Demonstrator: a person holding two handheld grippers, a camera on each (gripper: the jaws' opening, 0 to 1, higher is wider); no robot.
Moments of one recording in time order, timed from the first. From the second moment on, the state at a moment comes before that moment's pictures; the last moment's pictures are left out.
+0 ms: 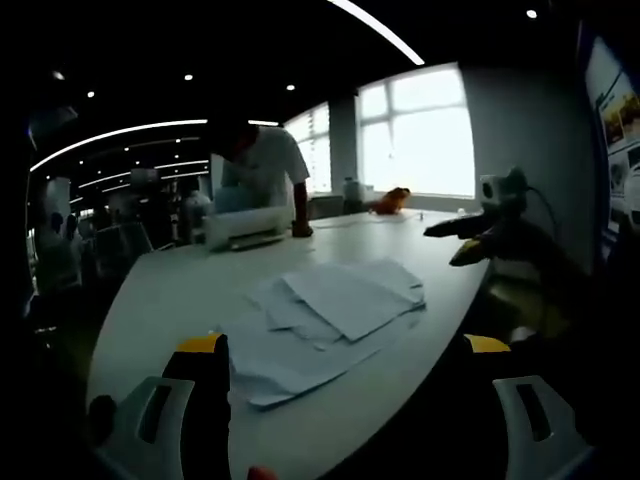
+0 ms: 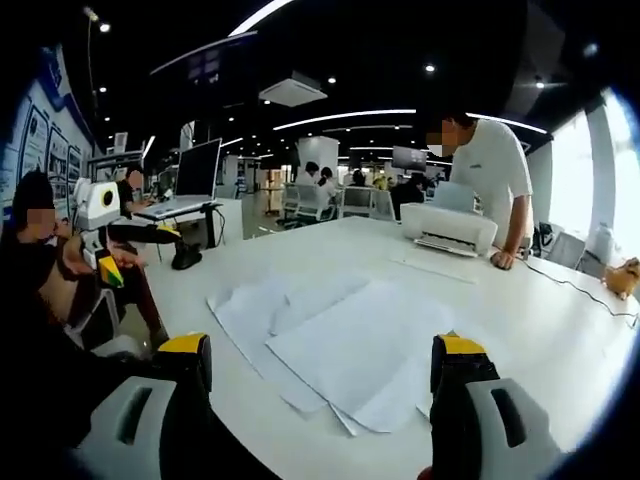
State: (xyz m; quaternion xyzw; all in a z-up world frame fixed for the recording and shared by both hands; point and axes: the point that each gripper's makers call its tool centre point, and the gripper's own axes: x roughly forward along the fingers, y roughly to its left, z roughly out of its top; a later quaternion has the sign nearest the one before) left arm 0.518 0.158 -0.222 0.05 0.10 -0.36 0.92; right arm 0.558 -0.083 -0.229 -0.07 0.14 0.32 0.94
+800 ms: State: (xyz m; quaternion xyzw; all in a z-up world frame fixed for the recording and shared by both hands) left arm 0.517 0.159 -0.223 0.05 0.10 -0.37 0.92; right arm 0.581 -0.054 -0.256 -0.07 0.17 0.33 0.92
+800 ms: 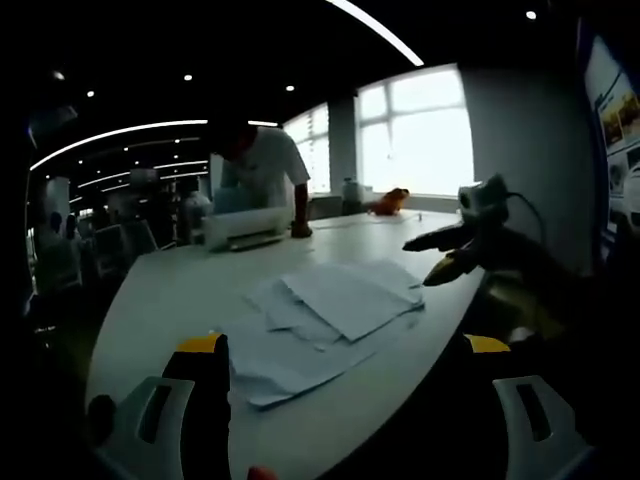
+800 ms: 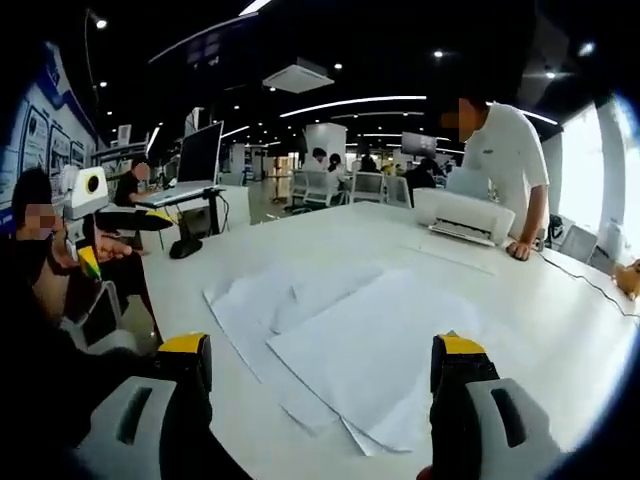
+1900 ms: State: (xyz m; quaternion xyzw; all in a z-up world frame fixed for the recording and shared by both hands) left arm 0.512 0.148 -0.217 0.05 0.09 -0.39 0.92; right arm 0.617 -0.027 -0.316 -0.10 0.22 0.34 0.91
